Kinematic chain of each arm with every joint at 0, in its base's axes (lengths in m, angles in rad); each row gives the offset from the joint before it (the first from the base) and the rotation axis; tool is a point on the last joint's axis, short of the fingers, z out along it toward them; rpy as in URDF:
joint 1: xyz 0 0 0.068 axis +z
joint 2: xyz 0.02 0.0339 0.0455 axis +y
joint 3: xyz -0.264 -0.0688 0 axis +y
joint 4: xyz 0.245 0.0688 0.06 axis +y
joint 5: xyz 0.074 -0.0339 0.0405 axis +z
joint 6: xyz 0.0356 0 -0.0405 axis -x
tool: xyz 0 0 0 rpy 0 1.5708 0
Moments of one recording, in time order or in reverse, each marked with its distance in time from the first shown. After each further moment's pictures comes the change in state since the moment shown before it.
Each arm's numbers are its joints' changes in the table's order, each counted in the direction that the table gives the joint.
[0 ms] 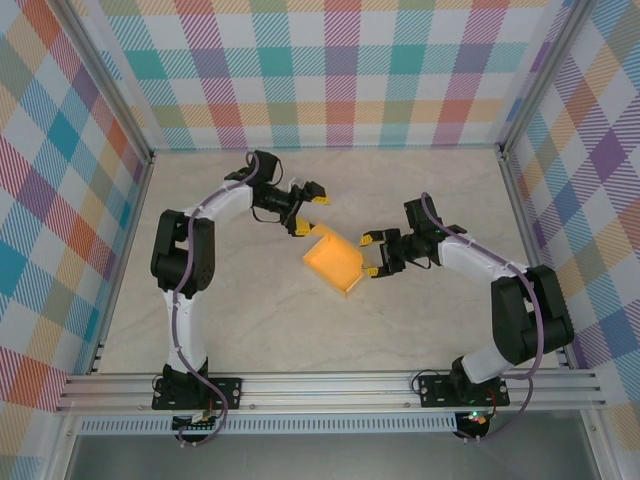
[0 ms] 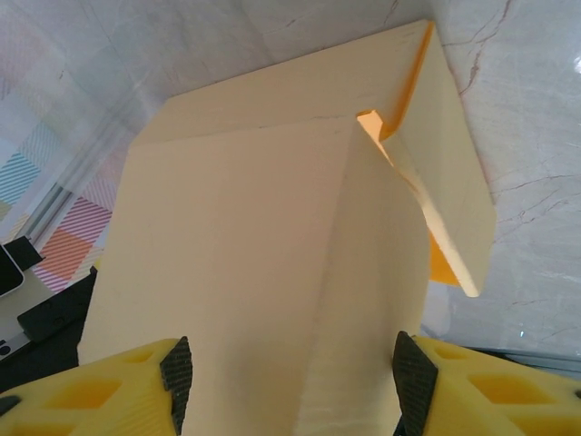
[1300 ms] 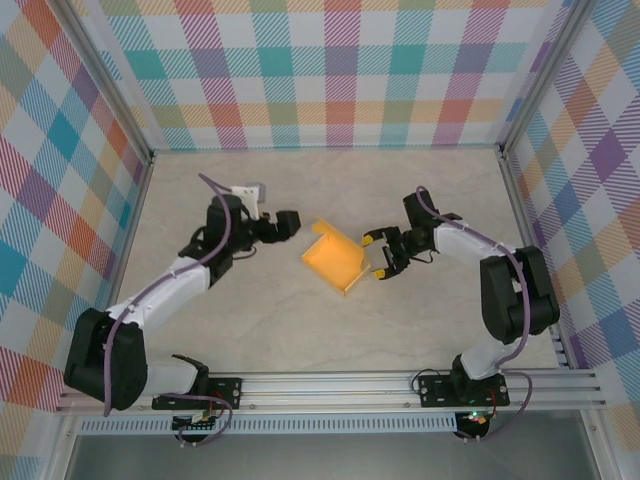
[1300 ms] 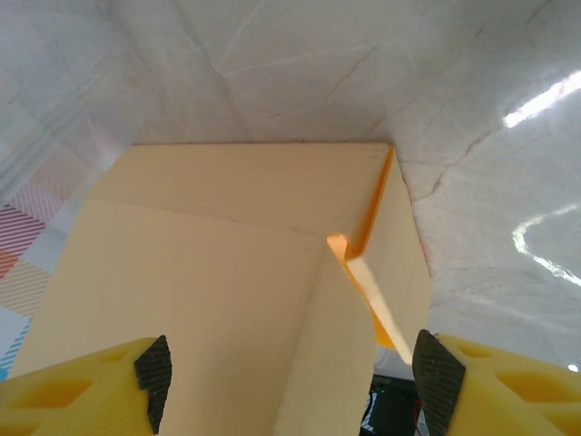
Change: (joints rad) left arm -0.027 -0.796 0.777 -0.600 0.740 -0.433; right arm -0.042 0.117 -0.106 0.161 -0.010 0.258
